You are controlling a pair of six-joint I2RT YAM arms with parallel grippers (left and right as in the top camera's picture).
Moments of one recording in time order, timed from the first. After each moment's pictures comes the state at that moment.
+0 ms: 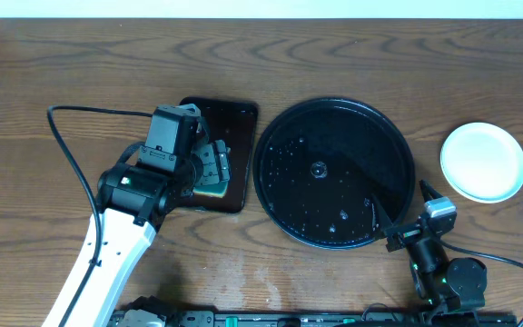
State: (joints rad) left arm -0.32 1.19 1.10 -0.89 0.01 -0.45; right arm 0.11 0.01 0.01 -0.06 -0.21 0.10
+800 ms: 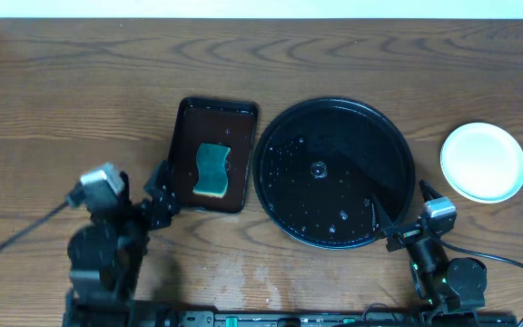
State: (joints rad) left arm -0.05 0.36 0.54 -0.42 -0.01 -0.45; right arm 0.11 0.01 0.01 -0.06 -0.21 0.10
